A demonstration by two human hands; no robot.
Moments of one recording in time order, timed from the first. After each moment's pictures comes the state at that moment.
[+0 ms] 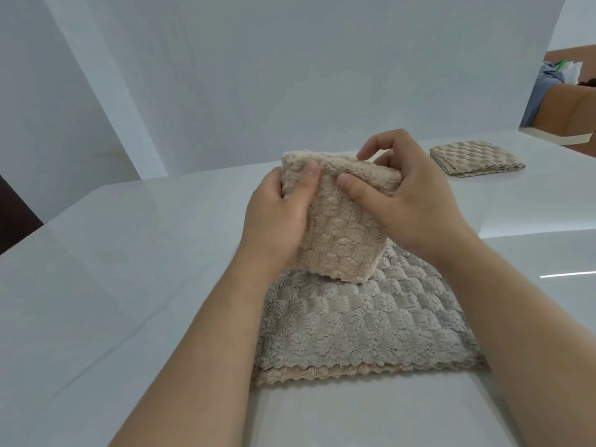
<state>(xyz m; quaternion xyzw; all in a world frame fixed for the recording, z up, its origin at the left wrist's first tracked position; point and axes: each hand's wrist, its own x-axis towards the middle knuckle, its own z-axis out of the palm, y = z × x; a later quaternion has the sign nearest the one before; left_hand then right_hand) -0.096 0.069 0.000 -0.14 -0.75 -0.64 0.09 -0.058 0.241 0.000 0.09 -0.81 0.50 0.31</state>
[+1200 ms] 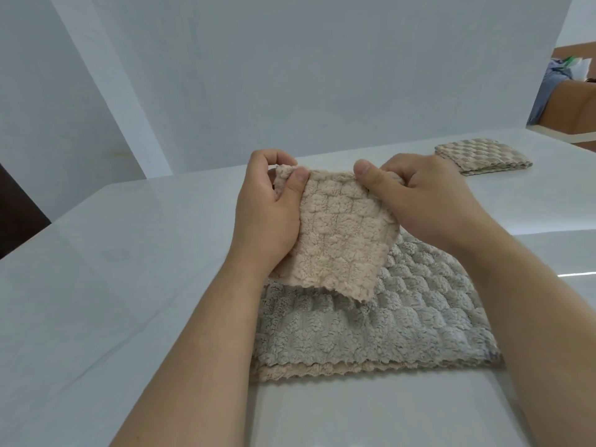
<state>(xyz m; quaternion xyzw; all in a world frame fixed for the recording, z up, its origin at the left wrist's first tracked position) -0.113 0.057 -0.008 -0.18 -0.77 -0.56 0.24 -0.059 0.253 0.006 0.04 -0.87 0.42 0.26</state>
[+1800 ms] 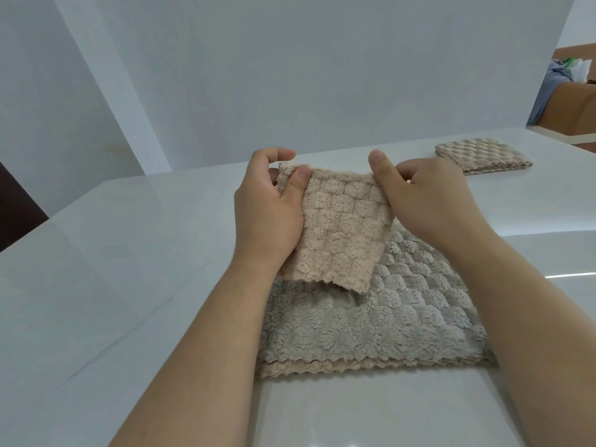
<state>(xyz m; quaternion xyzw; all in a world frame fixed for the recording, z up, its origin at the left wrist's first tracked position) -0.117 0.060 -0.014 -0.15 -0.78 -0.54 0.27 -0.071 0.252 -0.002 -0.06 -0.87 0.39 0.28</state>
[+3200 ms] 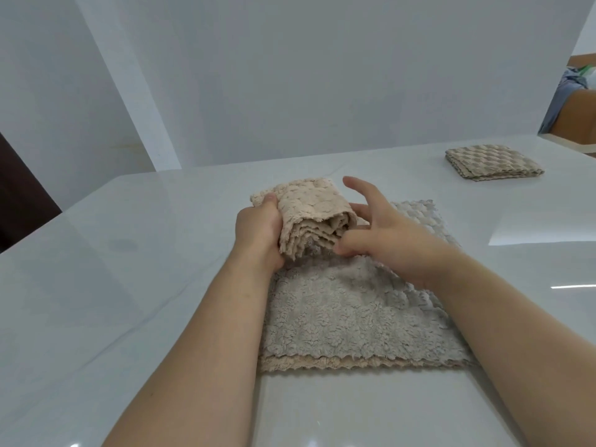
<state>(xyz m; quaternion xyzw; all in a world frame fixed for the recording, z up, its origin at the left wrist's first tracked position) -0.141 0.045 -0.026 0.18 -0.62 -0.76 0.00 -0.068 0.220 -0.027 0.08 -0.81 0.58 -0.03</state>
